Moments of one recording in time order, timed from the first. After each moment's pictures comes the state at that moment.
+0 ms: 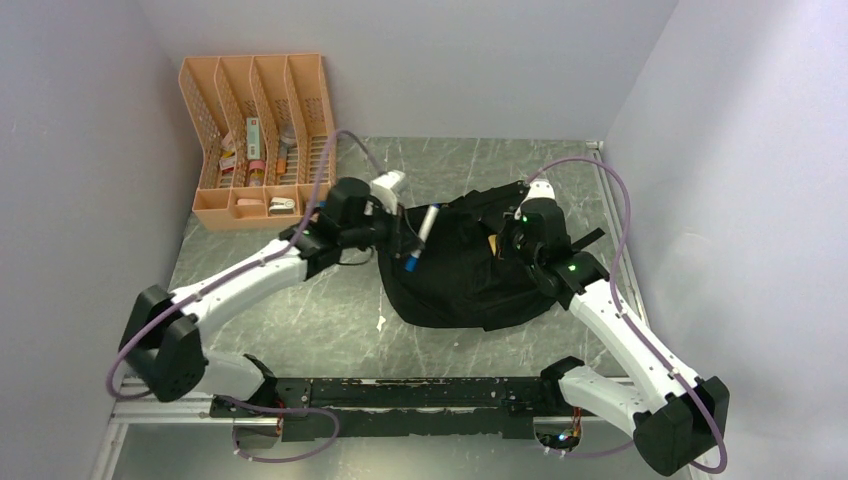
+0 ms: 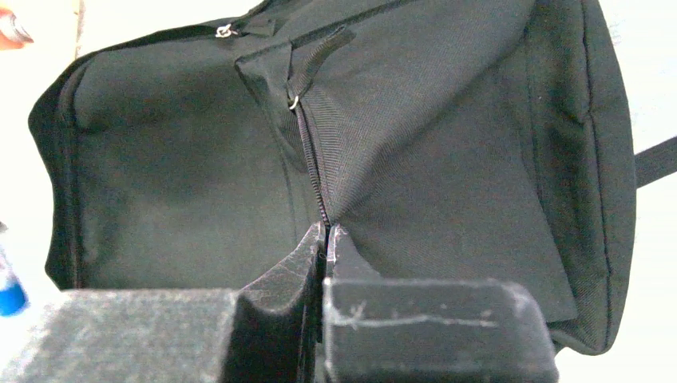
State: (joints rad) left arm -0.67 1.34 1.02 -0.12 0.34 -0.38; right arm 0.44 0.99 0.84 -0.44 0.17 0.34
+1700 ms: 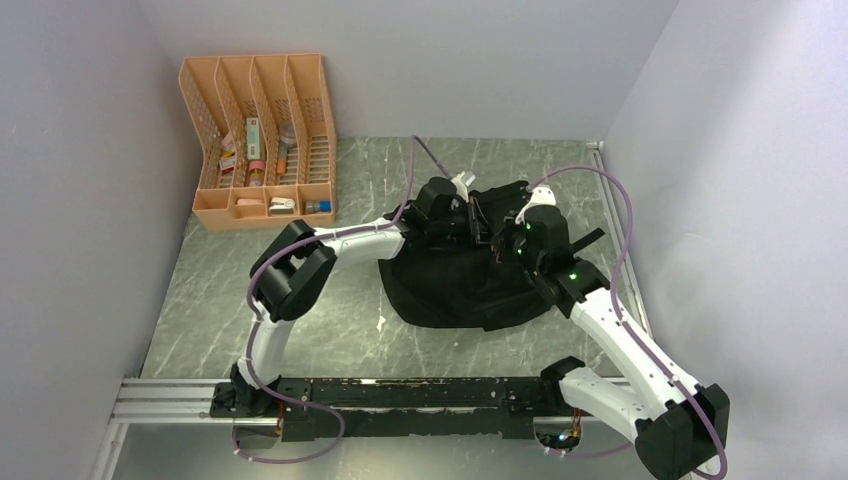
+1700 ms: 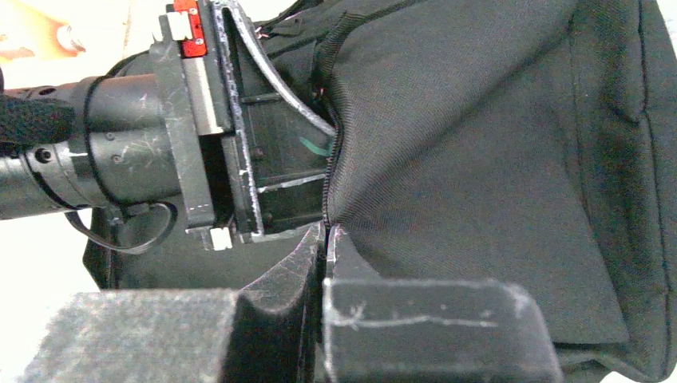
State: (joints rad) left arm -0.86 2.08 1.46 0.23 0.38 -0.96; right arm 0.44 0.94 0.77 -0.36 0.11 0.39
